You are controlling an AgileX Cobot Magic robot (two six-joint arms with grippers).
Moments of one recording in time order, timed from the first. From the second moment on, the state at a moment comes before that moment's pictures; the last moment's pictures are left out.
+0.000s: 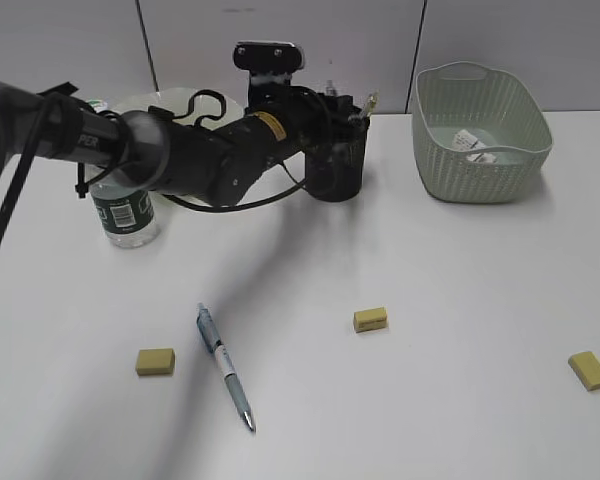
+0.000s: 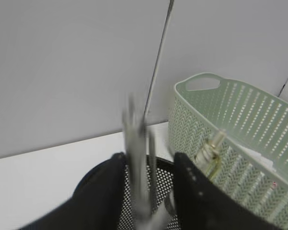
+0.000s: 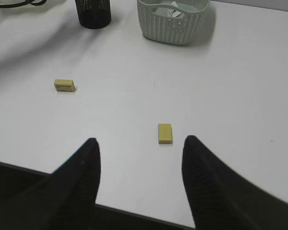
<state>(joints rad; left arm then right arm) -0.60 2.37 -1.58 0.07 -0.57 -0.26 0.16 -0.01 -0.51 0.10 1.05 -0.13</state>
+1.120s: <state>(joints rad) -0.62 1.84 -1.59 0.05 0.64 -0.26 0.16 -0.01 -0.51 0.10 1.05 -0.13</state>
